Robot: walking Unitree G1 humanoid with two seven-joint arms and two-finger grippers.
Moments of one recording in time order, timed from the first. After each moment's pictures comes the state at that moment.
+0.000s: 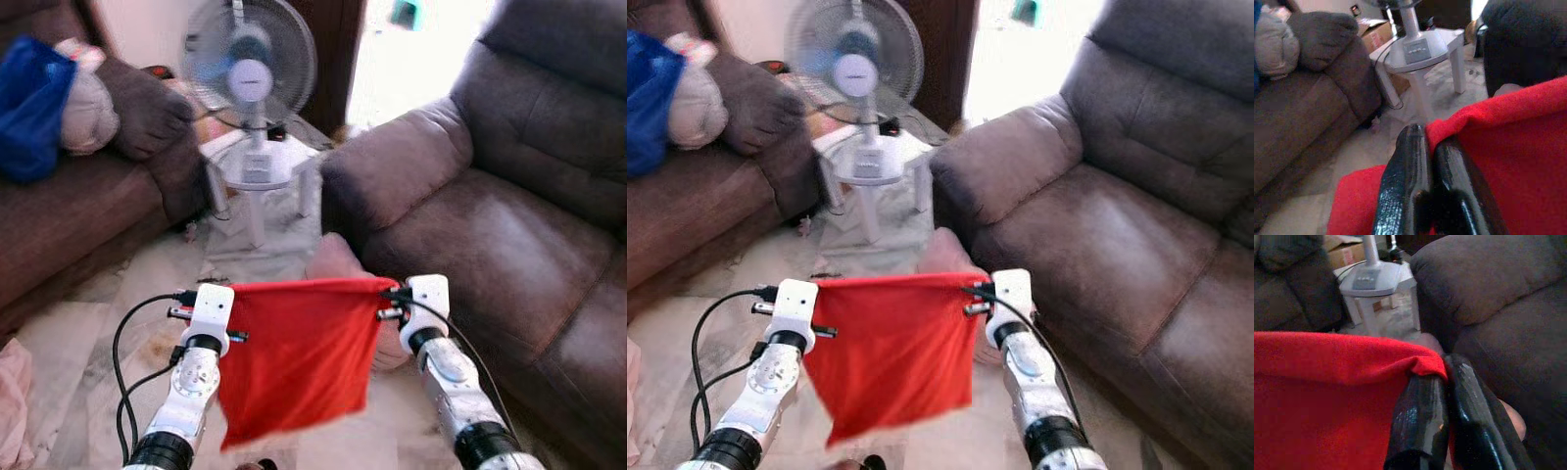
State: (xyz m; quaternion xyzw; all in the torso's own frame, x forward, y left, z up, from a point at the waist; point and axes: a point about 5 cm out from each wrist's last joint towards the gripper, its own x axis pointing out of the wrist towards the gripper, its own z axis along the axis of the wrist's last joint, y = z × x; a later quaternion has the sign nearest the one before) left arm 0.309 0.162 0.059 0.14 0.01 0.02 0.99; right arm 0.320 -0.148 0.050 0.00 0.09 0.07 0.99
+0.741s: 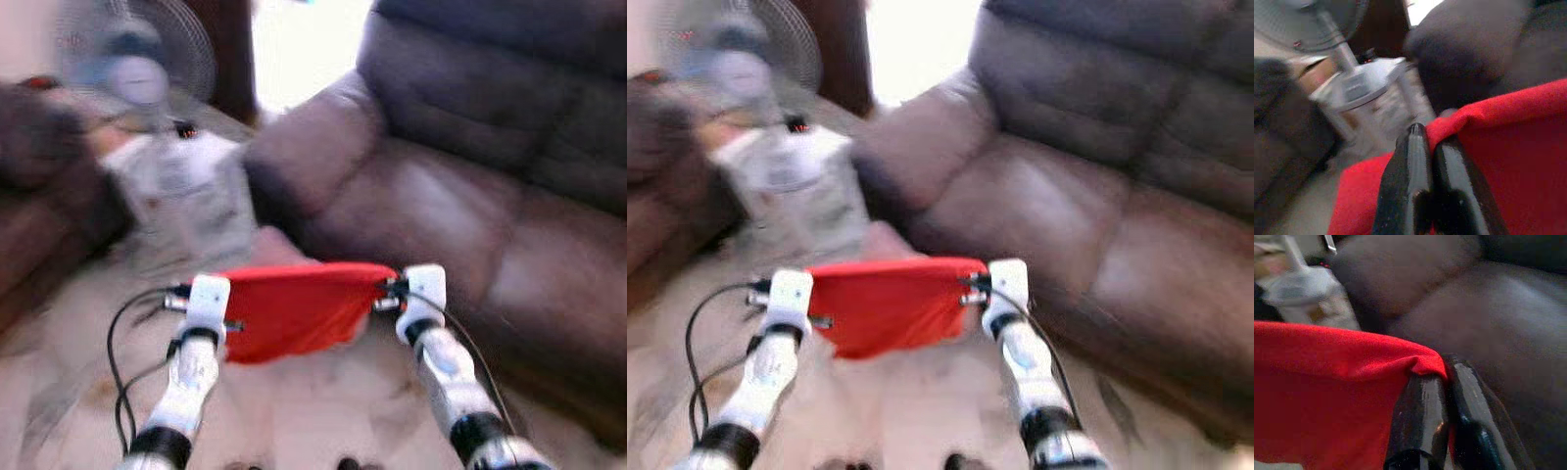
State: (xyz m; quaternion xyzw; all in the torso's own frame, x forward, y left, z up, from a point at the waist) left arm 0.316 0.162 0.071 0.14 -0.02 0.04 0.99; right arm 0.325 -0.147 0.052 -0.01 0.08 0.08 0.99
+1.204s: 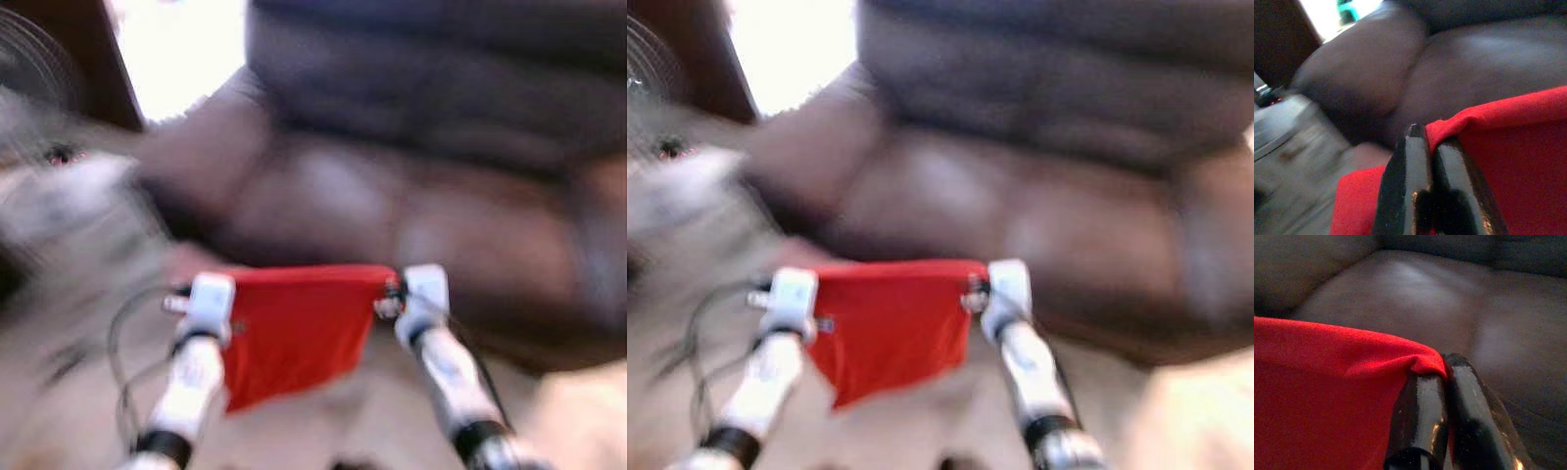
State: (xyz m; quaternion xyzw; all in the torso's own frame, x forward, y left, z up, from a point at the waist) left arm 0.314 0.159 0.067 0.14 -0.01 0.04 0.99; right arm 0.321 -0.151 0.046 -0.01 0.09 0.07 0.99
